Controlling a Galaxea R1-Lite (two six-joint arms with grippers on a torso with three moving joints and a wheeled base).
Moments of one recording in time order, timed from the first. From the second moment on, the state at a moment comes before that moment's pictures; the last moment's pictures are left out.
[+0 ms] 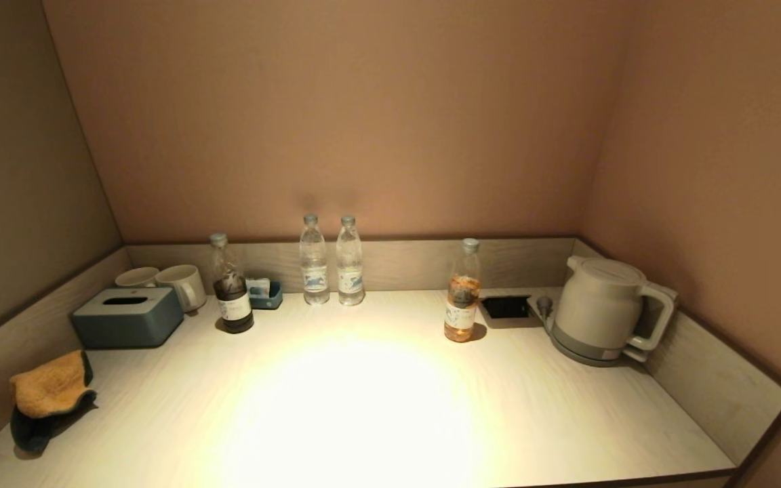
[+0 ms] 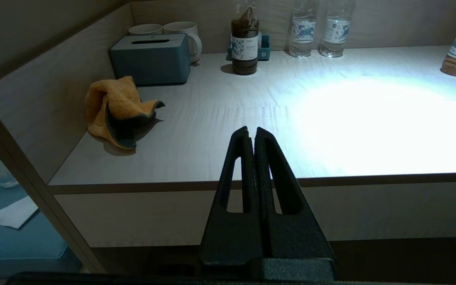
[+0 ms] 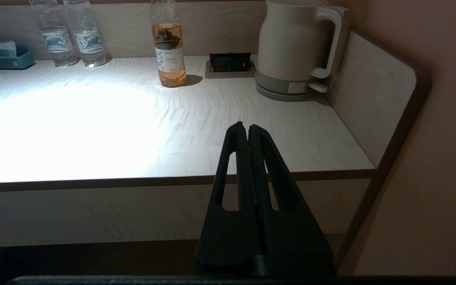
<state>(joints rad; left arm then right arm) 0.00 0.00 0.00 0.01 -0.01 0.01 0.00 0.00 0.00 0.00 0.00 0.01</state>
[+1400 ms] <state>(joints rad) 0.00 0.00 0.00 0.01 -0.01 0.00 0.00 0.00 0.00 0.00 0.00 0.01</state>
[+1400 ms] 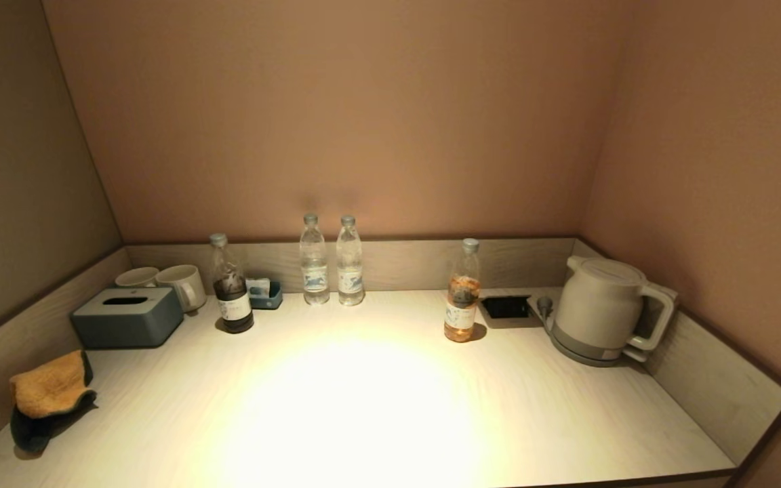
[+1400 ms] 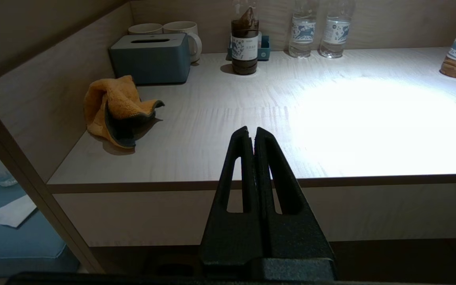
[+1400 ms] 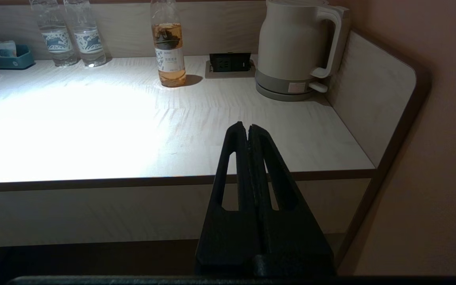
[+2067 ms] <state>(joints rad) 0.00 0.00 0.00 0.01 -0.01 0.00 0.00 0.00 0.00 0.00 0.00 0.01</state>
